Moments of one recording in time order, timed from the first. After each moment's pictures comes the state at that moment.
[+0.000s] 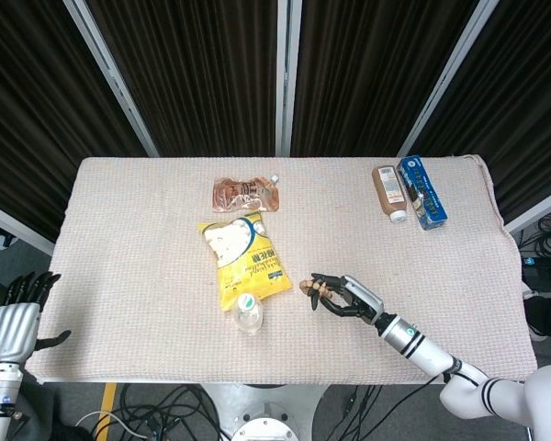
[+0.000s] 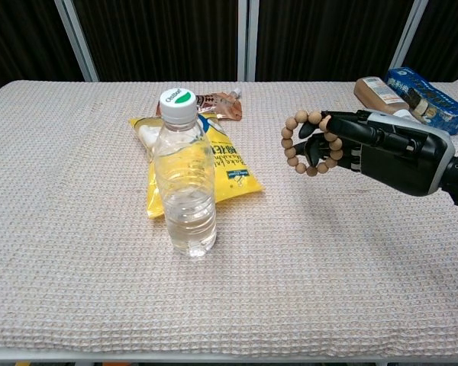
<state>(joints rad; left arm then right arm) -0.09 -1.26 -0.03 -1.47 1.42 1.40 0.04 0.69 -1.58 -0.13 -1.16 -1.71 1.20 1.59</state>
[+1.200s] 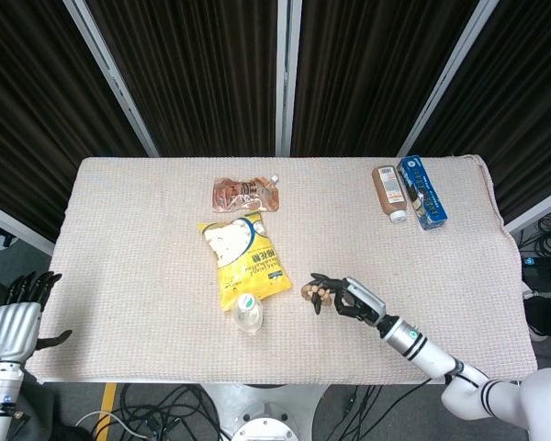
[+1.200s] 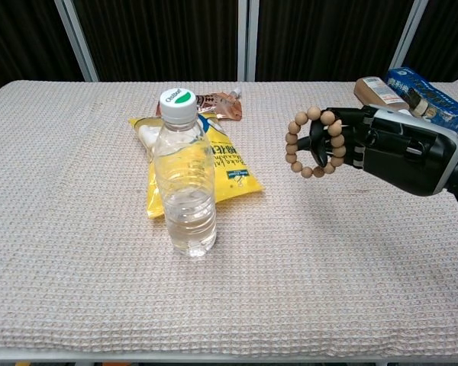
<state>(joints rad) -0.09 -1.26 -0.03 -1.47 1.42 1.40 0.03 0.68 -1.60 -0.15 -1.09 -1.75 1.28 1.63</state>
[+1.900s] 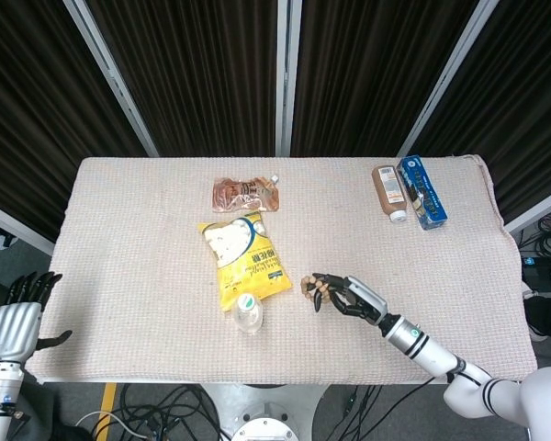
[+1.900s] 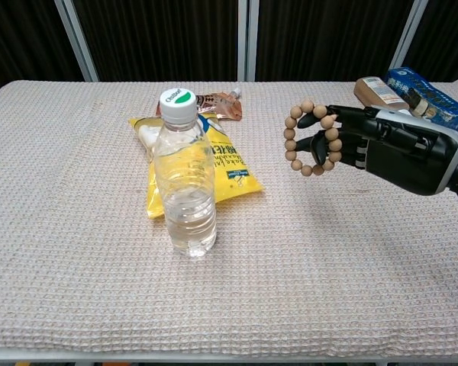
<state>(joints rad) -0.09 -1.25 -0.03 -1.48 1.41 1.39 0.04 0.68 -1.60 -0.15 -1.08 -1.75 1.28 1.63</state>
